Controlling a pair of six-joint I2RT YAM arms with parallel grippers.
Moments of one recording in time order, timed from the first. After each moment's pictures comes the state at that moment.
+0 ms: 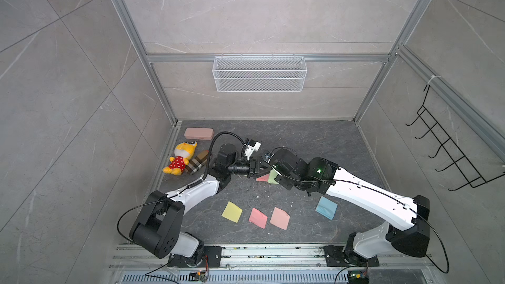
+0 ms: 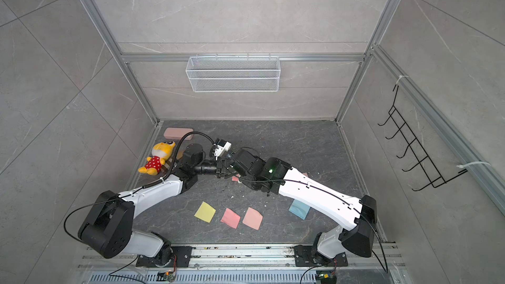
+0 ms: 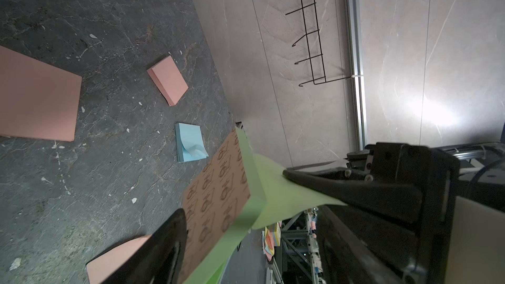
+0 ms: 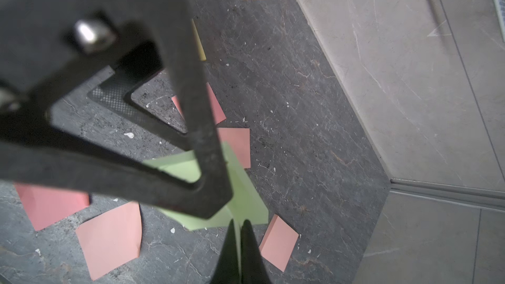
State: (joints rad) left arm -0.51 1.43 0.76 0.41 1.05 -0.96; right arm 1.02 1.49 1.52 -1.01 0.50 -0.13
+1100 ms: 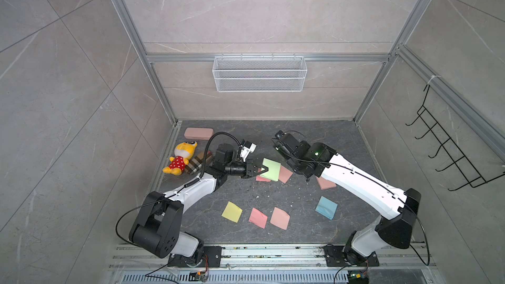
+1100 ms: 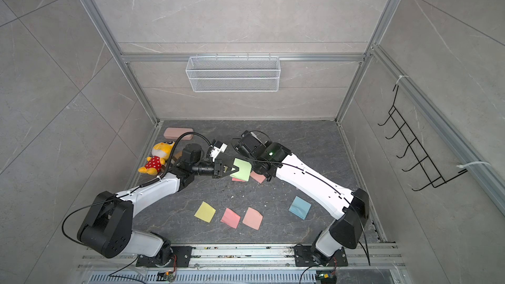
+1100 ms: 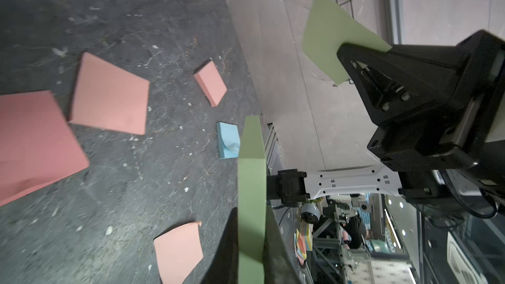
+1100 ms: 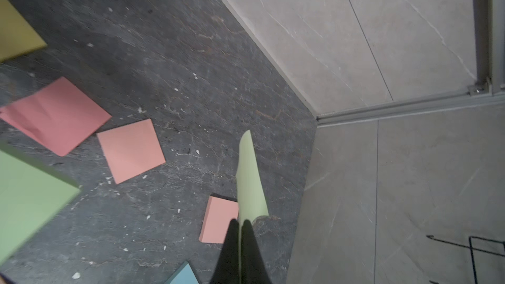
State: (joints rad) left arm -0.42 1.45 0.80 0.12 1.00 -0.73; right arm 0.85 1.58 1.58 -1.09 0.79 -0.02
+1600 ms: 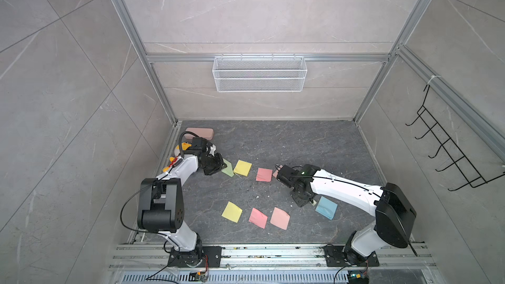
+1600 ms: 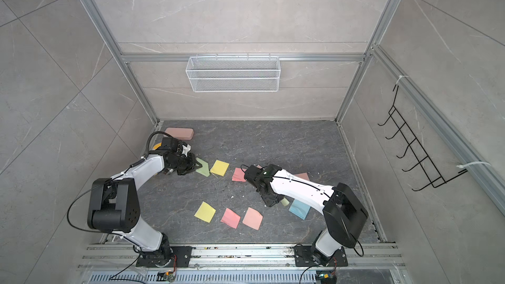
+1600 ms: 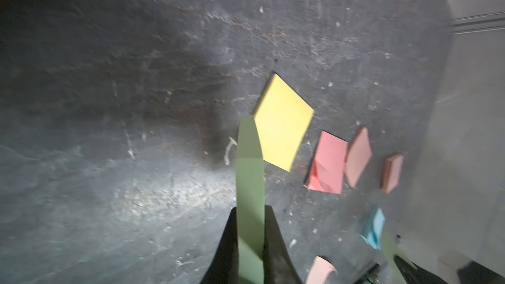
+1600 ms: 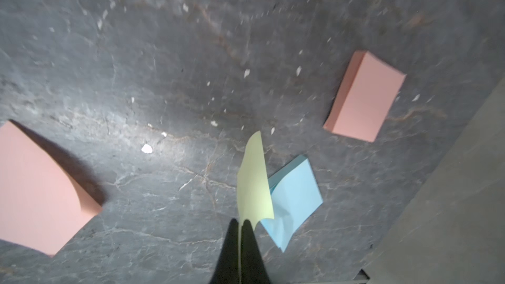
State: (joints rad) left arm -0.06 1.67 1.10 -0.60 0.45 -0.36; right arm 0.86 1.59 1.11 -1.15 0.31 0.37
